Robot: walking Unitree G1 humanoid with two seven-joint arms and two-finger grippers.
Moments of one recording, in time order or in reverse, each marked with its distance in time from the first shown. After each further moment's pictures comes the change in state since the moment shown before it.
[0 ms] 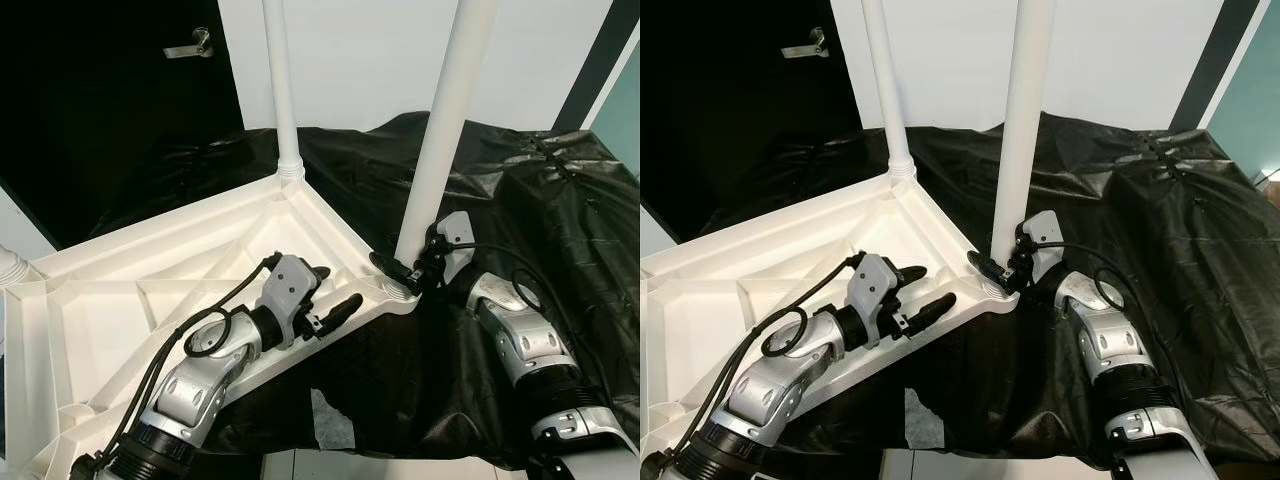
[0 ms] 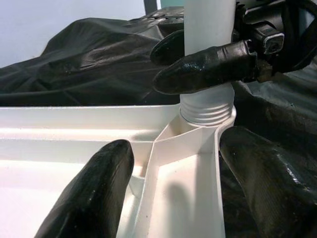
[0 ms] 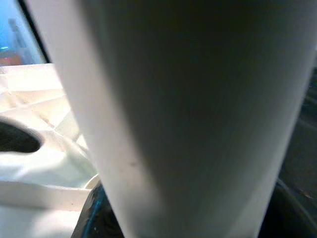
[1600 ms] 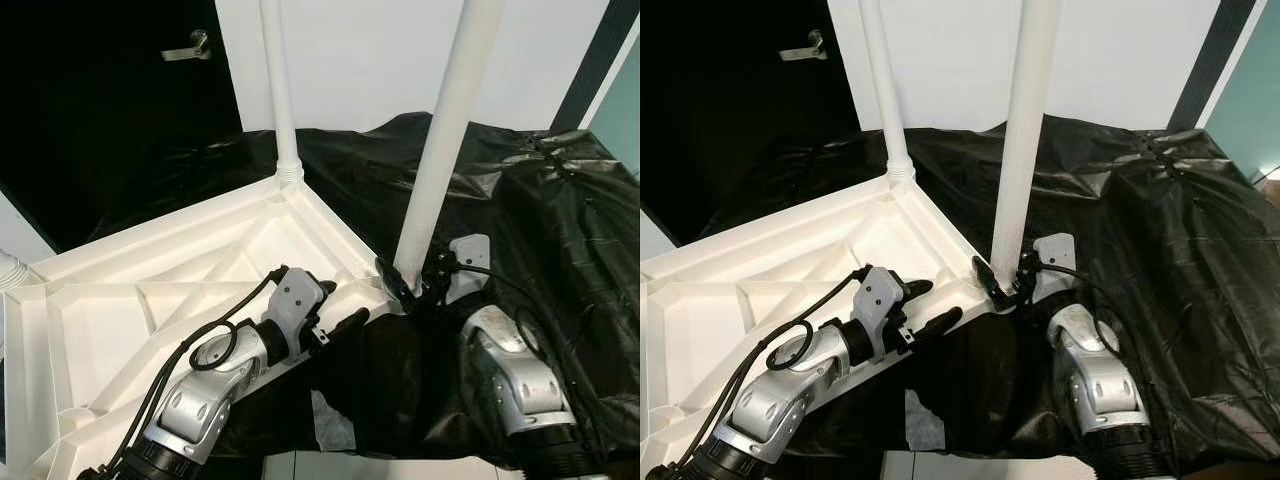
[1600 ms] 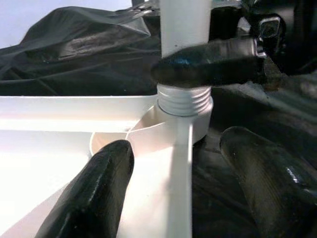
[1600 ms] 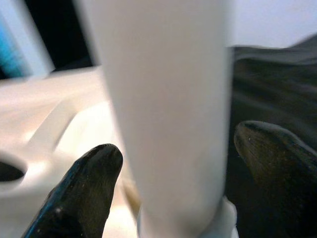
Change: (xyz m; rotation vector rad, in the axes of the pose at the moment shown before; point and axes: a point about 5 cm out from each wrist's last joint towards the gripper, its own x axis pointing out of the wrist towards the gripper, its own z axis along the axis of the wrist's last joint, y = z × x) left arm 0.000 -0.011 -0.003 -0.029 0.015 -0.039; right arm -0.029 0.012 -0.001 0.030 -0.026 -0.129
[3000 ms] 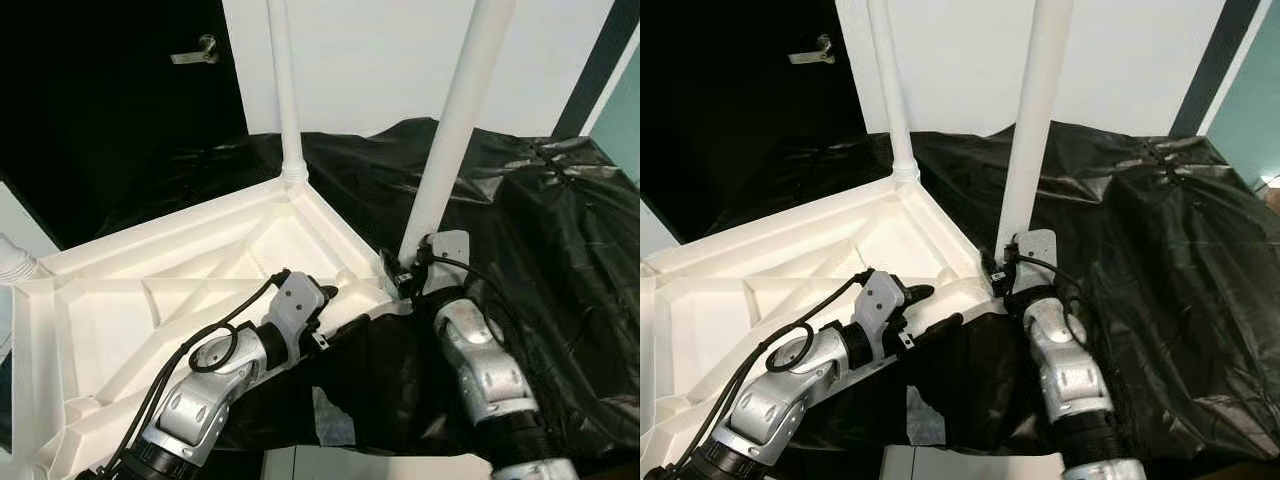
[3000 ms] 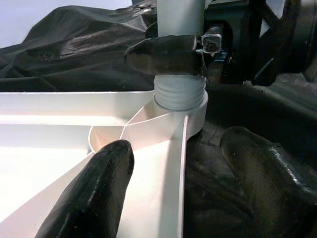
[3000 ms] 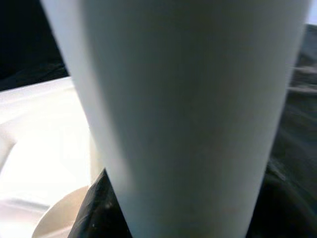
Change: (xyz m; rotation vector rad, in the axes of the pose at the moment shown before) left arm -0.001 0.000 -0.002 0.006 0.016 -0.002; right arm 0.023 0.025 -0.004 0.096 0.003 -0.447
